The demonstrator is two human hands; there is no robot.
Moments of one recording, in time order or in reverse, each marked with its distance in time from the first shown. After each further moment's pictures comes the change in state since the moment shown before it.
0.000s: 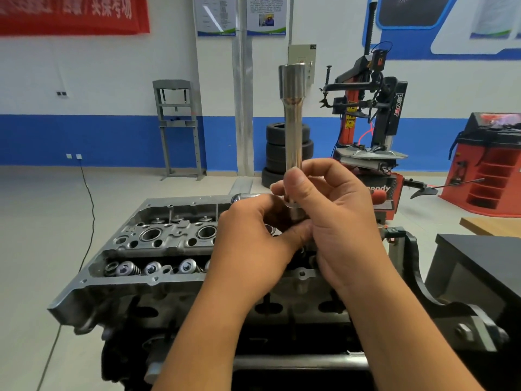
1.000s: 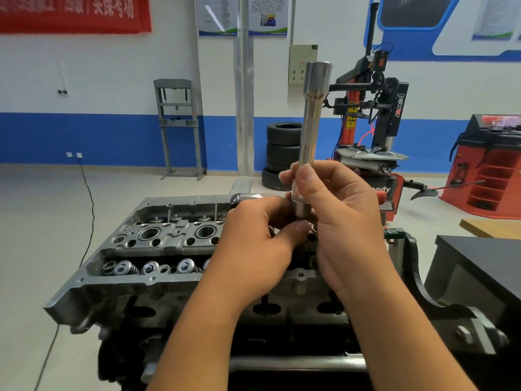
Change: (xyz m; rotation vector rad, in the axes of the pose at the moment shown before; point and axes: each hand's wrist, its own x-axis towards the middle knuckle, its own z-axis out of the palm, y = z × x) left_hand 0.003 0.000 0.000 0.004 -0.107 0.008; right_hand 0.002 0.003 -0.005 -0.015 0.070 -0.015
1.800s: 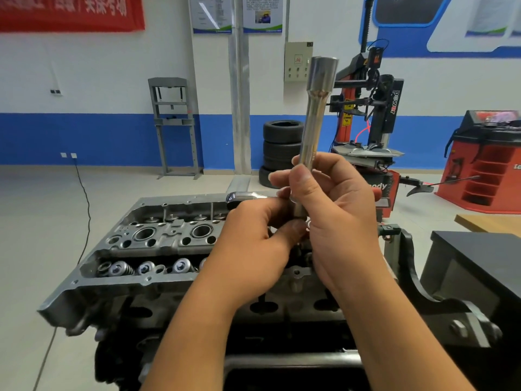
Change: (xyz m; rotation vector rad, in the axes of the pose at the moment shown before) left_hand -0.001 0.002 -0.002 -0.046 -0.089 0.008; right_hand -0.003 0.004 0.000 0.003 -0.026 -0.086
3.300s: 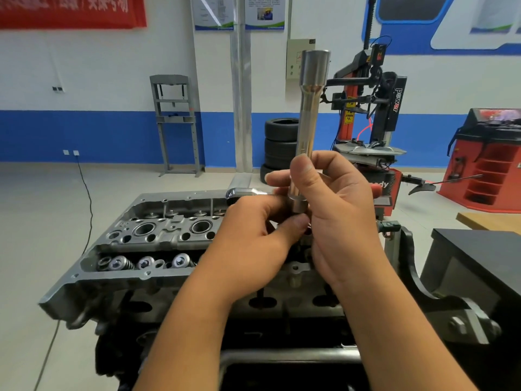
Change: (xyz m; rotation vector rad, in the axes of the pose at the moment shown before) left_hand -0.001 -0.004 -0.001 0.022 -0.019 0.040; right_hand 0.000 -0.006 0.002 0.036 -0.003 0.076
